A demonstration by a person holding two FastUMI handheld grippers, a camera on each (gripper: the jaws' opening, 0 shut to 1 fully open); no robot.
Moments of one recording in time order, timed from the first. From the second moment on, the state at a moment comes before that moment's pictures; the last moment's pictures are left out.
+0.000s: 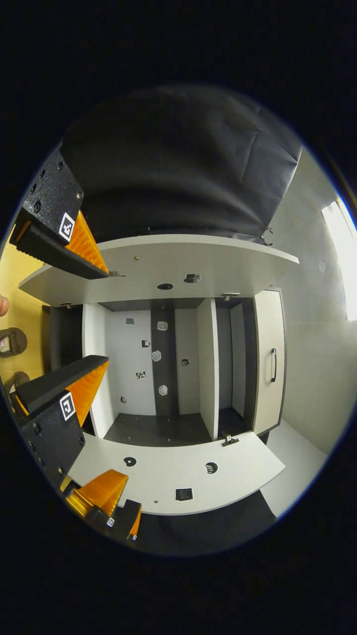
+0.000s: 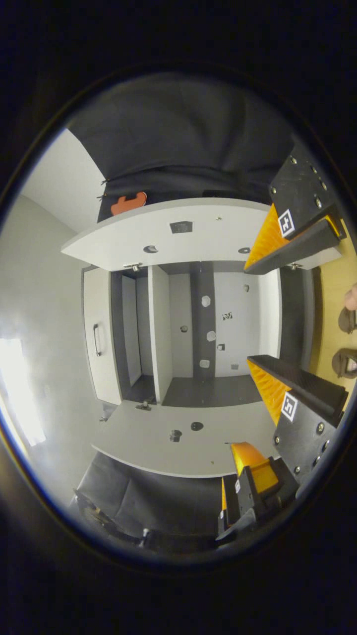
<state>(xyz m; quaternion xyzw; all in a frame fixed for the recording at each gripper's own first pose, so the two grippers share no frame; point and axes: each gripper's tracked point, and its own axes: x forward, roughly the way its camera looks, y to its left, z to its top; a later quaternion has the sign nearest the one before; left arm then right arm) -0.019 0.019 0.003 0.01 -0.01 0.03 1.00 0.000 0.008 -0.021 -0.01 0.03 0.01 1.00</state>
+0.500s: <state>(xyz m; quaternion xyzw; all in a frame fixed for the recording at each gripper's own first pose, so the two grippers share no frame) -0.023 0.056 0.016 0.02 -0.02 0.07 1.00 -0.045 0.007 -0.200 -0.02 0.18 0.04 0.98</state>
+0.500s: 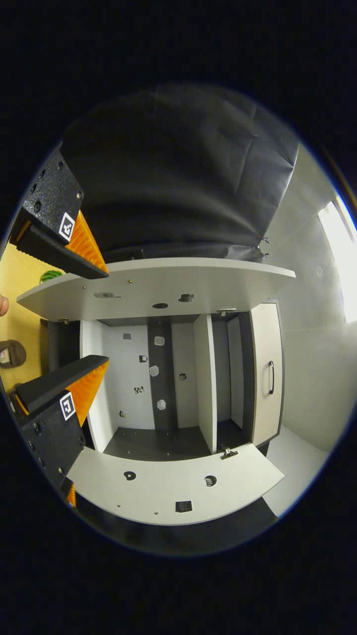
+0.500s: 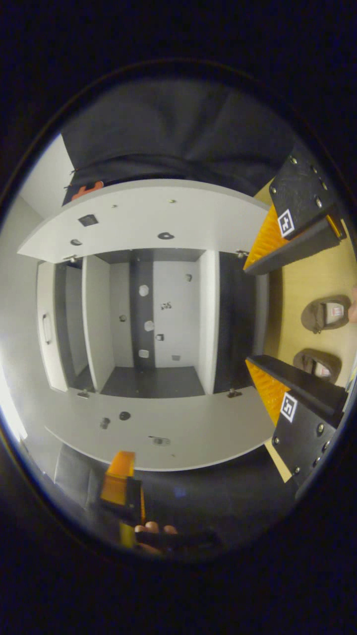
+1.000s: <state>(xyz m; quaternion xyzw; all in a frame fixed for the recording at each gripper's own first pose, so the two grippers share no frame) -0.040 0.100 0.018 0.04 0.00 0.13 0.99 -0.097 0.020 -0.405 -0.01 0.41 0.08 0.91</state>
